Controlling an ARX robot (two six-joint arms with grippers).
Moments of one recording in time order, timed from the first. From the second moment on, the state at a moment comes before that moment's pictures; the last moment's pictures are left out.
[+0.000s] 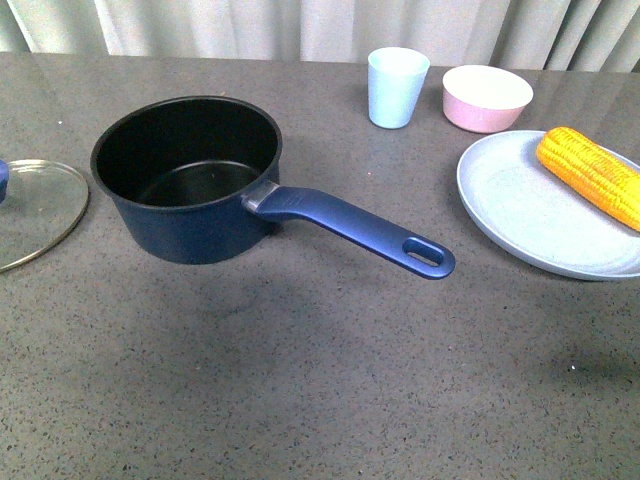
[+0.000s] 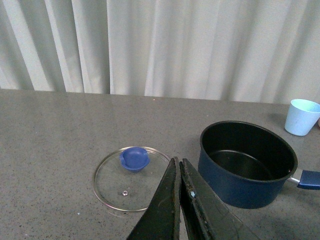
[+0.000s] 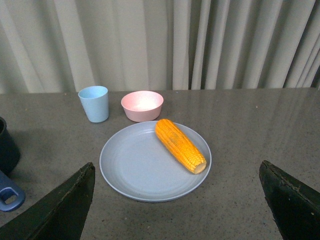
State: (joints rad) left arm 0.00 0.02 0.01 0.00 0.00 -0.01; right arm 0.00 0.00 0.02 0.00 0.00 0.00
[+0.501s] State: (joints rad) left arm 0.00 0.02 0.01 0.00 0.00 -0.01; right arm 0.00 0.00 0.02 0.00 0.00 0.00
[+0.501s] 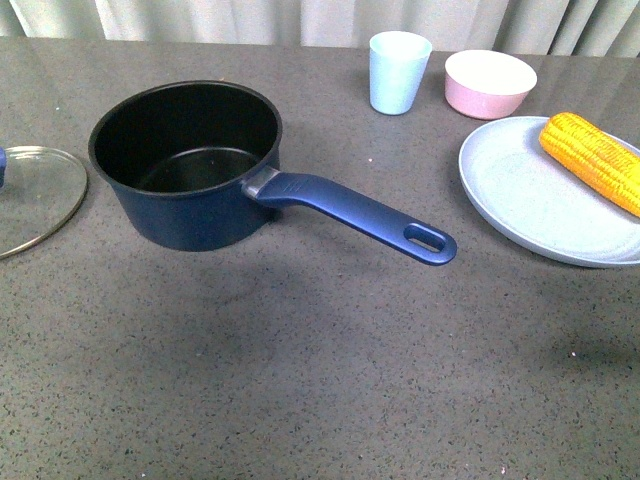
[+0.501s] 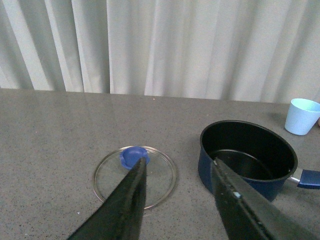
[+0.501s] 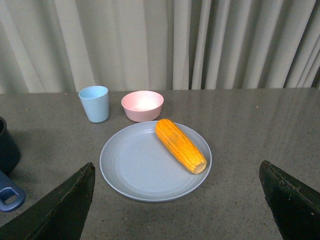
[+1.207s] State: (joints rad) left arm 0.00 0.02 0.01 0.00 0.00 -0.01; right arm -0.23 0.58 0.26 -0.11 -0.37 0.08
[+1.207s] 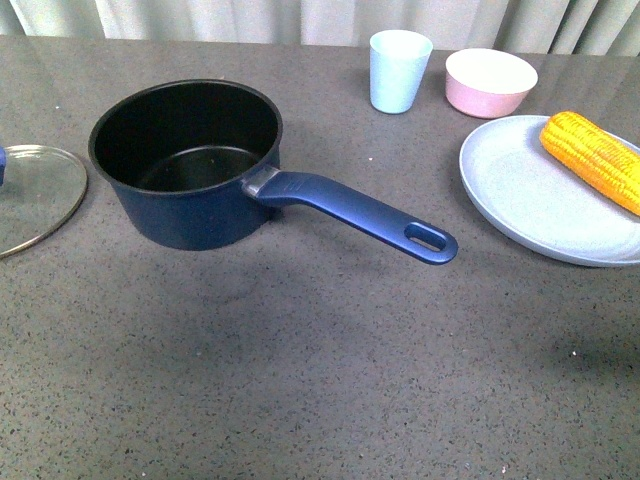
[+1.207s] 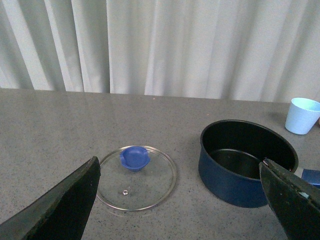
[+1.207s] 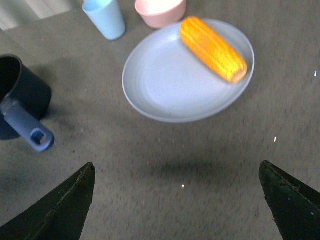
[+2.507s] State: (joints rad) left arm 0.00 0.02 0.01 0.00 0.00 -0.01; right arm -0.10 2.04 1.24 0.02 -0.23 -0.51
